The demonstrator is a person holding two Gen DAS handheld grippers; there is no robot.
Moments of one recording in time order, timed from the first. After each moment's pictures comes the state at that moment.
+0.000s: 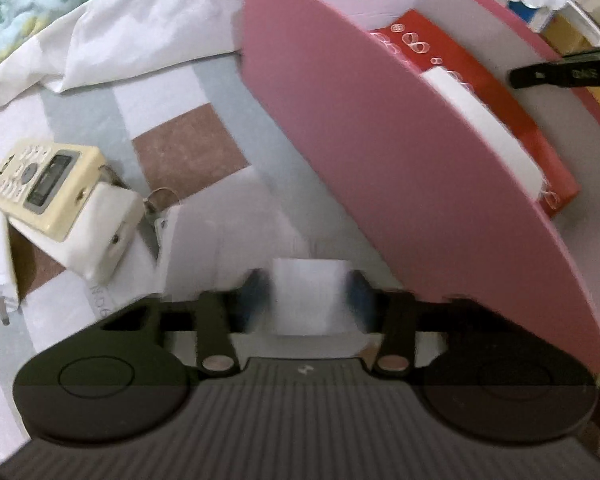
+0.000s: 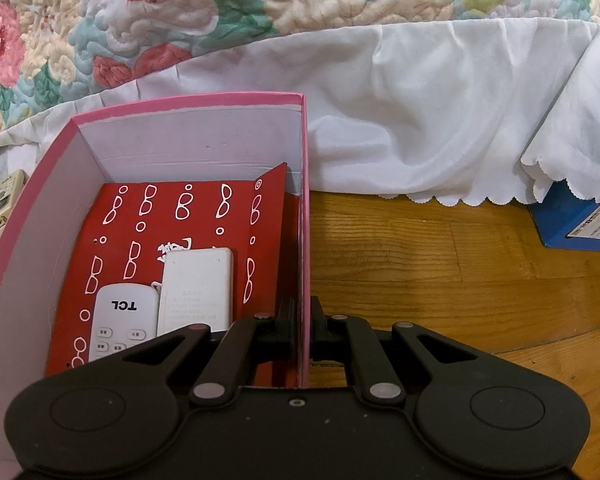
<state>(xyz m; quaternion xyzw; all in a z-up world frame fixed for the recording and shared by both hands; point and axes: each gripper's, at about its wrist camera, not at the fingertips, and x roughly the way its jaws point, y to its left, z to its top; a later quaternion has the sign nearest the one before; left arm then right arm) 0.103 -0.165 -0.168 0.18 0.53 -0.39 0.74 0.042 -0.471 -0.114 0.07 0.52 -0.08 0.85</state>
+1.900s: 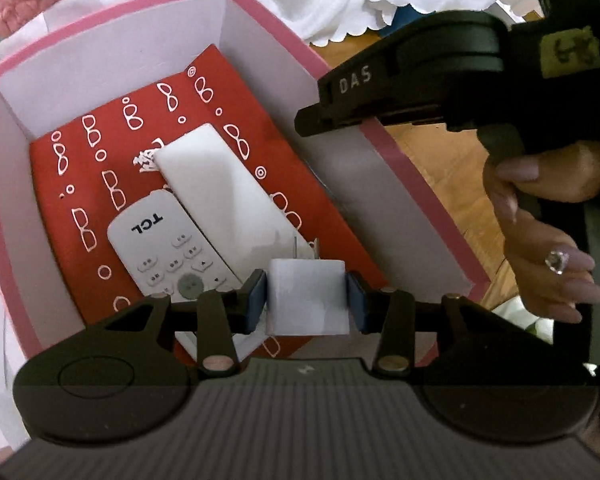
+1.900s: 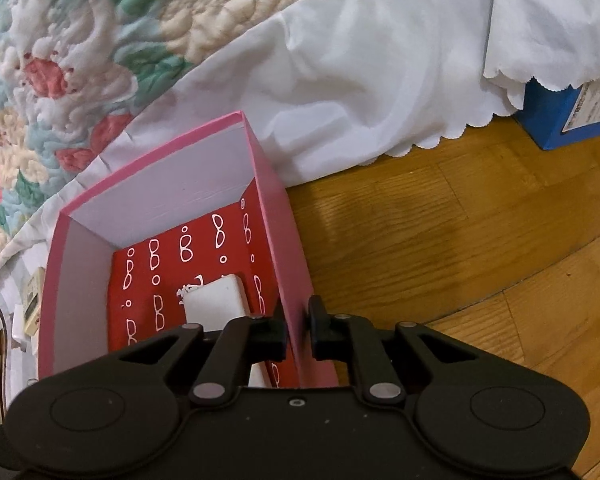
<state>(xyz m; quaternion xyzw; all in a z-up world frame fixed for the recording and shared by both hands) 0.024 -0.323 -0.121 0.13 0.56 -0.44 0.69 0.033 -0.503 -0.108 0.25 0.51 -0.13 0.81</state>
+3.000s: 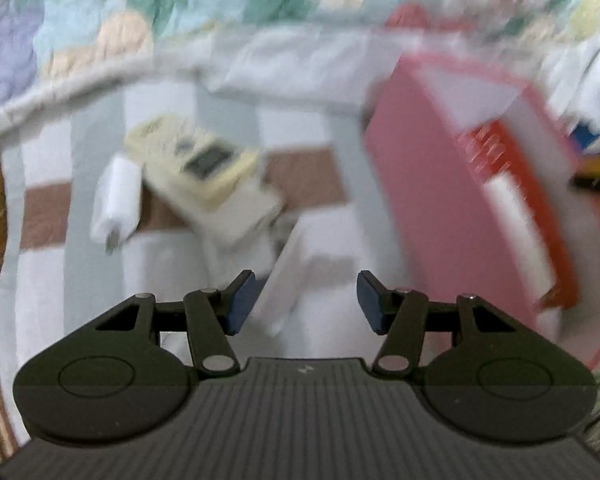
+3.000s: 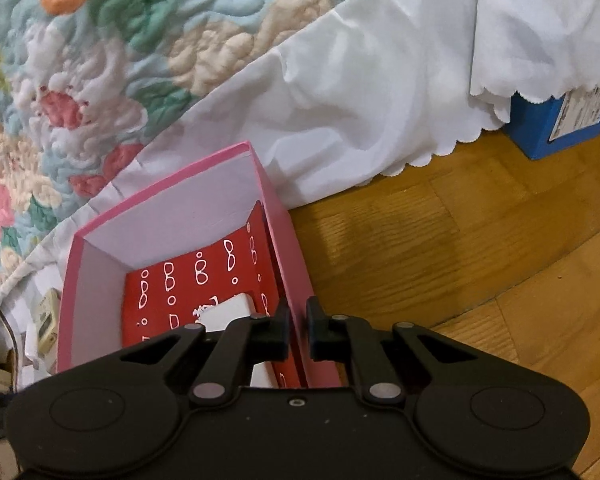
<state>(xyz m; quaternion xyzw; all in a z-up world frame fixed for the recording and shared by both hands) 0.126 -0.114 -0.111 0.08 0.54 -0.24 0.80 0.023 -0.506 -0.091 0.27 0.47 -0.14 0.83</state>
